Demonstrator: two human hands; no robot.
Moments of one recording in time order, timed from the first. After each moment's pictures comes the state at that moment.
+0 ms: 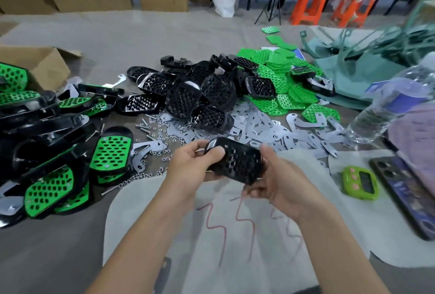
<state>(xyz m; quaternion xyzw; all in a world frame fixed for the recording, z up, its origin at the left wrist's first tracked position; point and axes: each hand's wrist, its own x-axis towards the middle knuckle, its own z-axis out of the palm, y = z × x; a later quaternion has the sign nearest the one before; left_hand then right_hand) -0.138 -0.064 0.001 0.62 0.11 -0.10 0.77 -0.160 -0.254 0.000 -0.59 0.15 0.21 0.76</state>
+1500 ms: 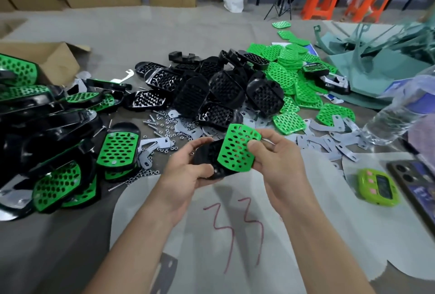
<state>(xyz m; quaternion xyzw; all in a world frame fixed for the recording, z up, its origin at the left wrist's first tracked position) -0.145 -0.033 -0.014 0.57 0.08 -0.14 0.81 -0.147 -0.206 0.015 -0.62 0.13 -0.02 0.78</state>
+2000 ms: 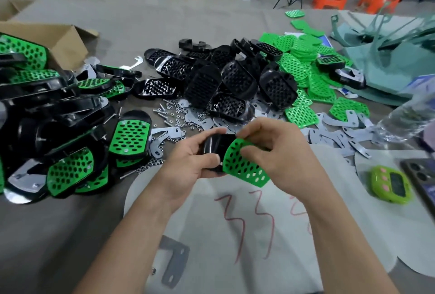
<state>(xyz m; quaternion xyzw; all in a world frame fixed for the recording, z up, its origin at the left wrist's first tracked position) -0.146 -0.014 -0.006 0.59 0.02 -0.17 0.79 -0.147 -0.204 0.040 -0.83 -0.08 0.01 0.55</state>
